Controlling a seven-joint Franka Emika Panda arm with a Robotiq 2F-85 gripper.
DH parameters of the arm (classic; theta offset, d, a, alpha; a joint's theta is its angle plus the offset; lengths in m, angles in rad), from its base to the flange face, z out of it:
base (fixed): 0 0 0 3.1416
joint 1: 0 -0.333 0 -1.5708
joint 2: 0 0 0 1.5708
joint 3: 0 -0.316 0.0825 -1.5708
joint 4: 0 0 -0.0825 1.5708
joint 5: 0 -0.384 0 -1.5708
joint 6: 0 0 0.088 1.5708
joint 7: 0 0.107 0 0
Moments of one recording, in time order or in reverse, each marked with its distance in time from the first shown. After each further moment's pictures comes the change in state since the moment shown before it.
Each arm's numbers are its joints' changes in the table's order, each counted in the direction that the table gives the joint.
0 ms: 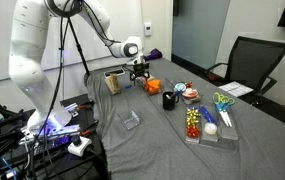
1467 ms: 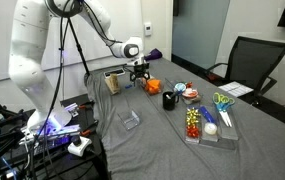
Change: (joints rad) arm 0.012 -0.005 0.005 0.000 -0.053 -0.006 -0.024
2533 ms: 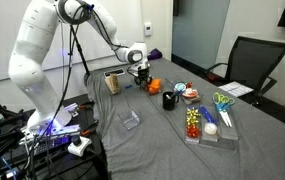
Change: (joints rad) arm 0.007 -0.128 0.011 0.099 -0.089 0.065 0.007
